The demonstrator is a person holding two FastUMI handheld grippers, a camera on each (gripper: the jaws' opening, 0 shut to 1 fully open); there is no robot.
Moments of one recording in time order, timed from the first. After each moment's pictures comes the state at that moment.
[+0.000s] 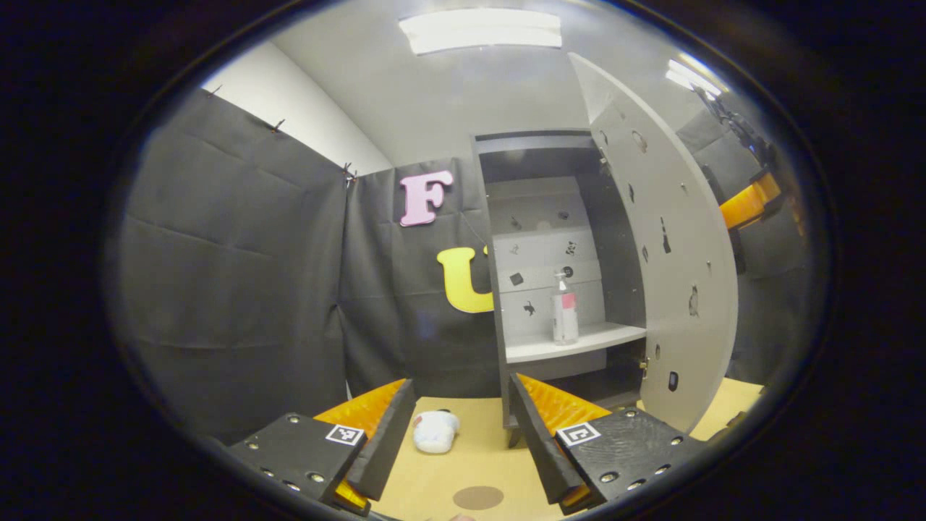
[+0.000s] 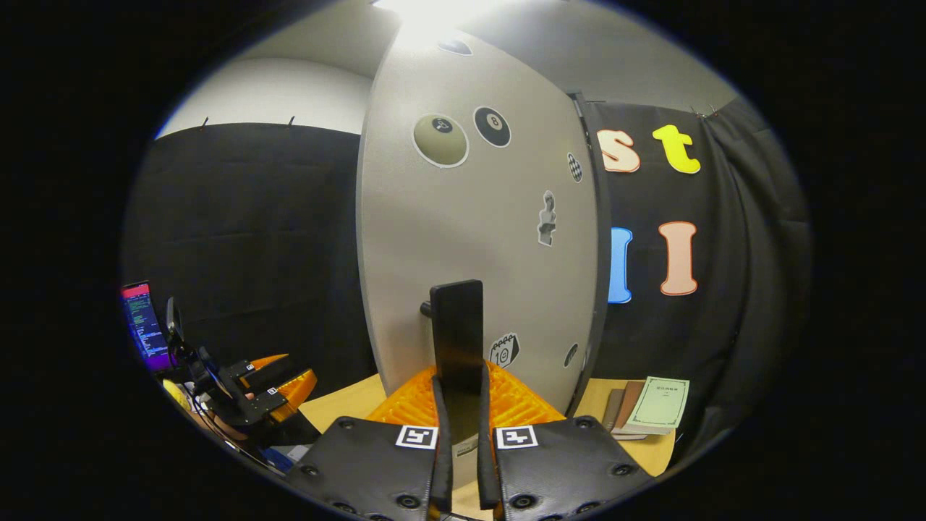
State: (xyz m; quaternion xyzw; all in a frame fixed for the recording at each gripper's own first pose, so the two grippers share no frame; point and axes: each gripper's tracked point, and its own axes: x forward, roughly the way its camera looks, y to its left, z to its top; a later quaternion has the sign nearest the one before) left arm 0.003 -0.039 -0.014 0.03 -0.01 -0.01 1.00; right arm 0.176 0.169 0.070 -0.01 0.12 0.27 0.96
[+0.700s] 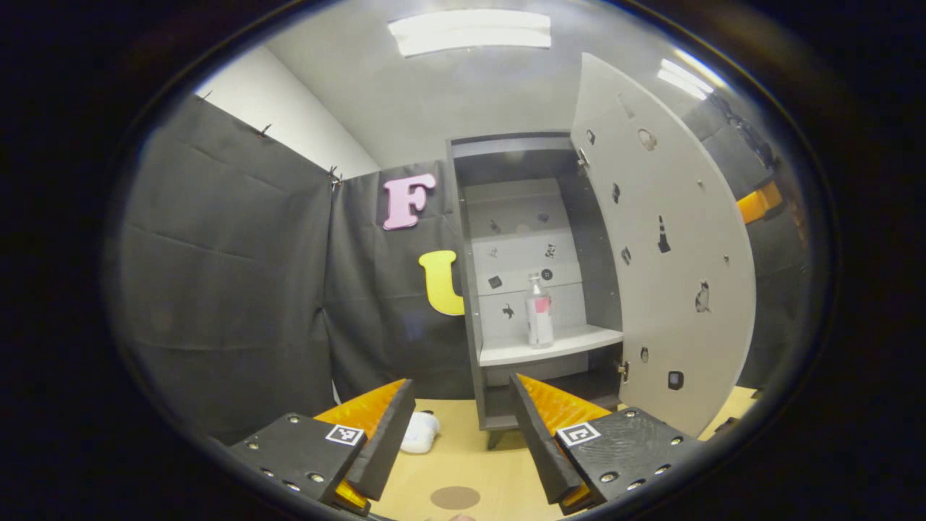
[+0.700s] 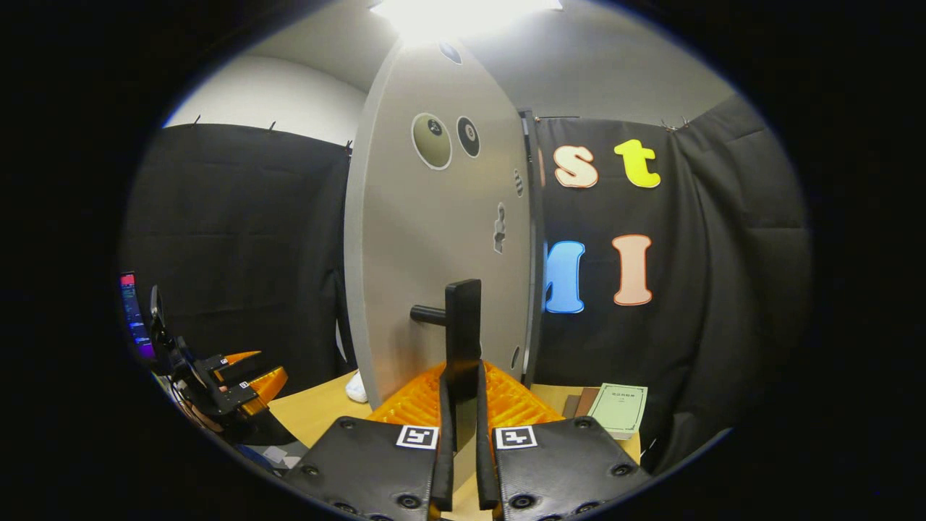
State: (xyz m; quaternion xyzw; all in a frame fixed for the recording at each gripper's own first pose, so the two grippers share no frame) left arm -0.011 -0.087 -0.007 0.03 -0.02 -0.02 1.00; right arm 0.175 0.106 0.070 -0.01 0.09 0.20 0.98
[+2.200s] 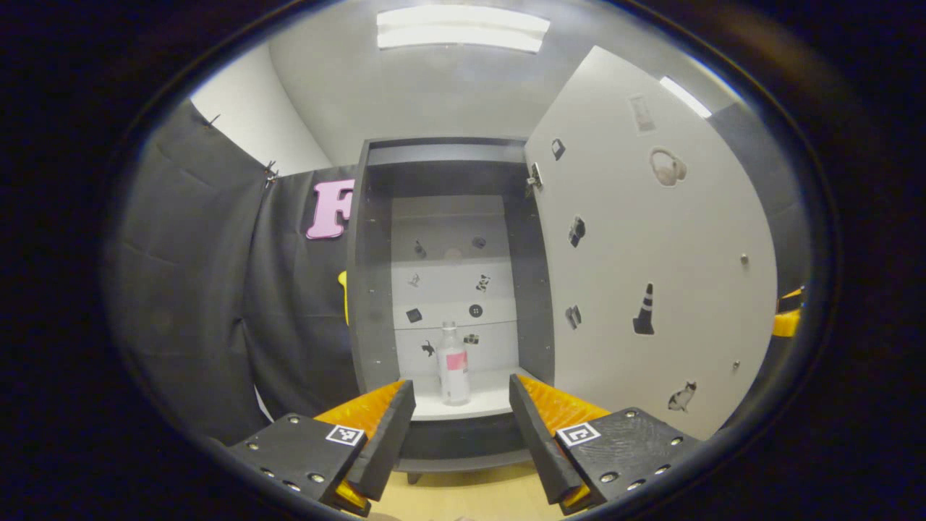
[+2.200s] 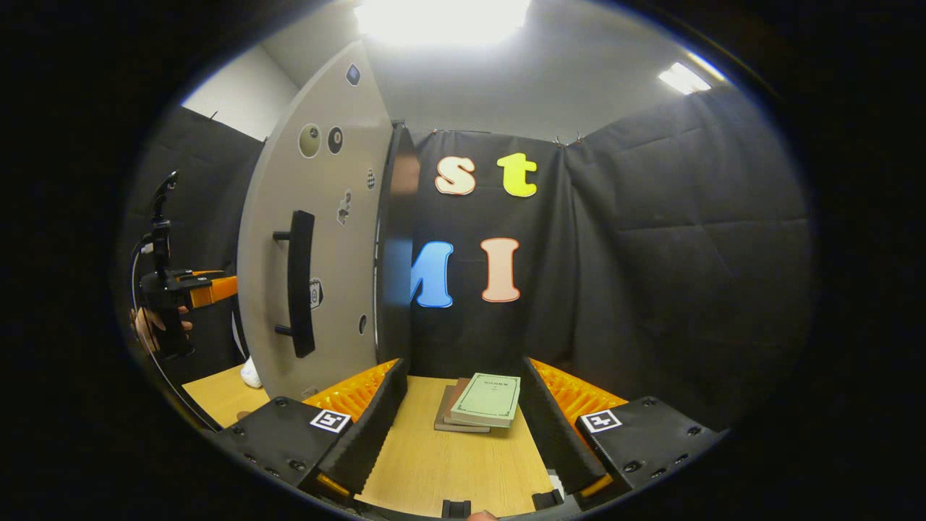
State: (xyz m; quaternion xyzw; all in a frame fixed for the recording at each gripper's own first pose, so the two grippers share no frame) left arm 0.120 -0.230 0.093 -0.01 -0.02 -0.15 0.99; right arm 0.141 -0.087 0.019 -0.03 0.07 -0.02 1.00
